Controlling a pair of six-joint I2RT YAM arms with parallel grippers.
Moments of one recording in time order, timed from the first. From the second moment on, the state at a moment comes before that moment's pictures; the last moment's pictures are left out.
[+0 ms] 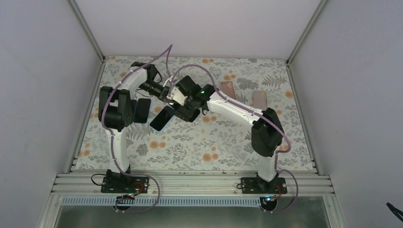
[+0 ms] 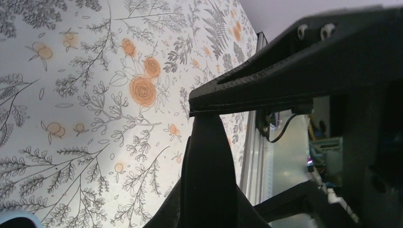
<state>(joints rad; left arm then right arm) -0.19 2.15 1.75 -1.37 1.14 0.68 0.87 1.93 1.65 -0.73 0.09 -0.30</state>
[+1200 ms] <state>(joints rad) -0.41 1.67 1.70 -1.29 0.90 1.03 0.37 1.67 1.57 -1.24 -0.83 -0.99</state>
